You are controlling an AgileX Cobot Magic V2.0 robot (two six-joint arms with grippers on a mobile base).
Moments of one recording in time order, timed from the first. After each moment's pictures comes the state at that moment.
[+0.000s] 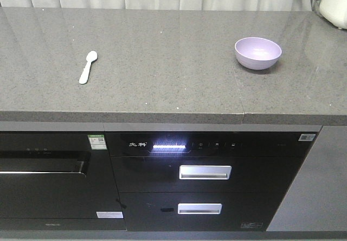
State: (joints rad) left arm -0.06 -0.01 0.02 0.20 0.08 -0.32; right arm -0.02 -0.01 0.03 -0.05 0.09 0.08
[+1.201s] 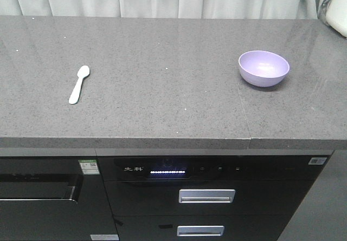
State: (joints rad) left arm -0.06 -0.01 0.02 0.20 0.08 -0.32; right arm -0.02 -0.01 0.03 -0.05 0.09 0.08
